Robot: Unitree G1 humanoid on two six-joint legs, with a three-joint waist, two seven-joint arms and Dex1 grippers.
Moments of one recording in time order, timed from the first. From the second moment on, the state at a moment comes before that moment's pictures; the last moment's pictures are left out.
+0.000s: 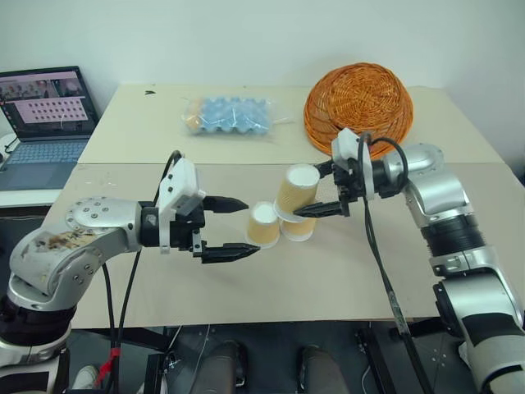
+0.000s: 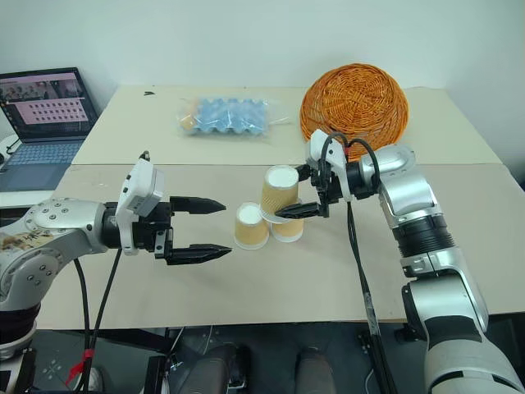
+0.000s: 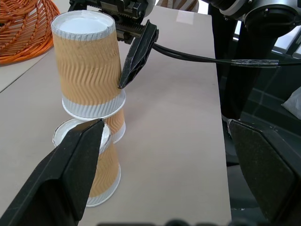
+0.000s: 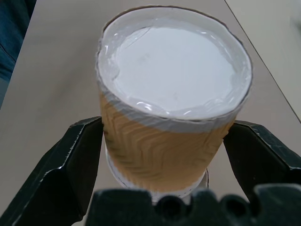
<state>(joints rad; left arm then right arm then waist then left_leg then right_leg) -0.47 0.85 0.04 -0.53 -0.83 0.86 -0.92 -0.94 -0.61 0.22 0.37 0.24 0.31 1.39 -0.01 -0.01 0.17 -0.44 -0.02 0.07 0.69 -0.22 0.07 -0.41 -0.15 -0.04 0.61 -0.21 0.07</state>
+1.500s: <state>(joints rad) -0.45 0.77 0.07 -0.47 -0.75 0.85 -0.74 -0.40 -1.06 -0.20 0.20 0.25 0.38 1.21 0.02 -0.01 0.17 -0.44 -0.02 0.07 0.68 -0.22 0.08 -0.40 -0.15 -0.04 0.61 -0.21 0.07</state>
